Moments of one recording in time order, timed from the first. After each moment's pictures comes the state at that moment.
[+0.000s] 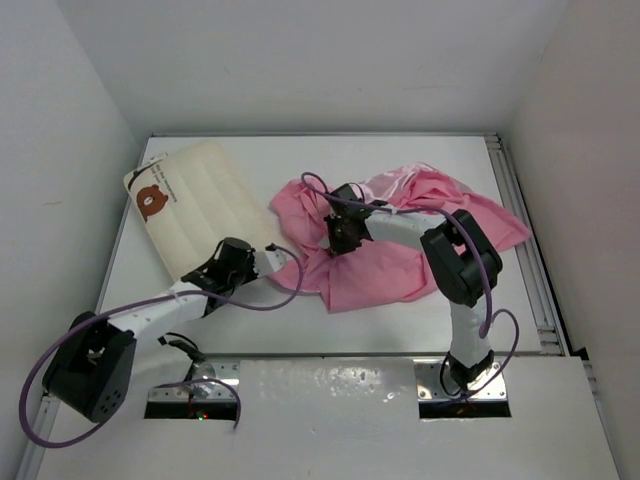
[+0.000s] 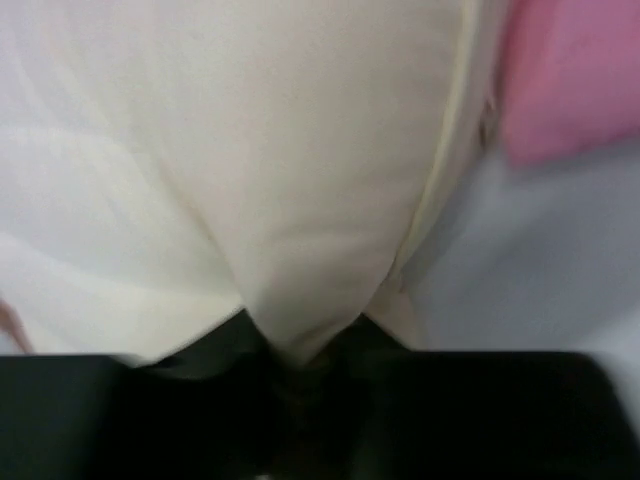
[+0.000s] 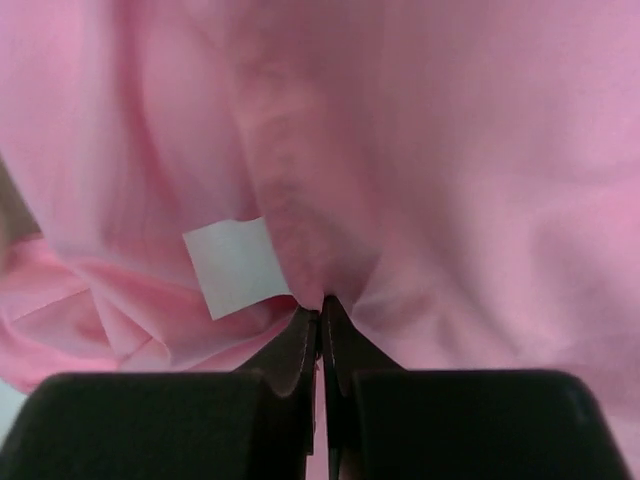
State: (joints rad) left arm -0.46 1.17 0.45 -0.14 -0.22 0.81; right arm 0.64 1.99 1.27 -0.35 -0.05 0.39
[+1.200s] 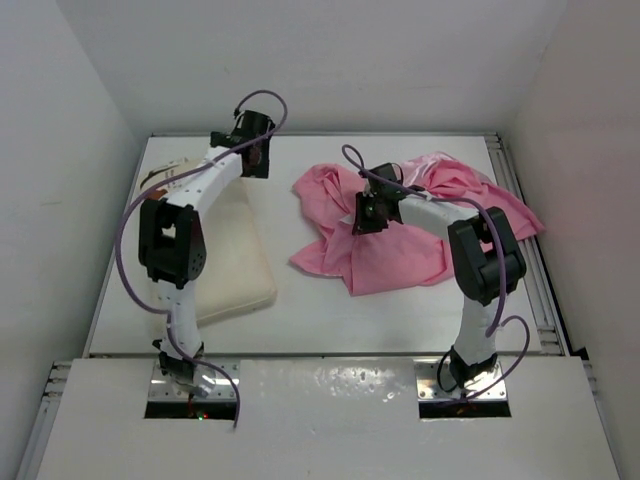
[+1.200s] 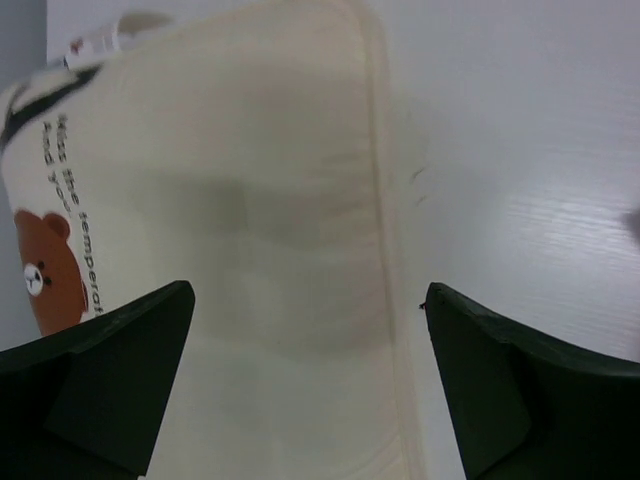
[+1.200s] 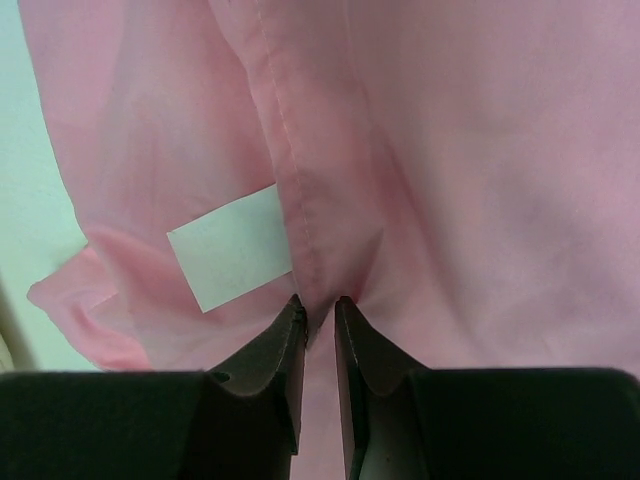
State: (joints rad) left arm -0.28 2.00 1.80 -0.70 -0.54 -0.06; right arm 0.40 1.92 1.23 -0.32 -0.16 0.34
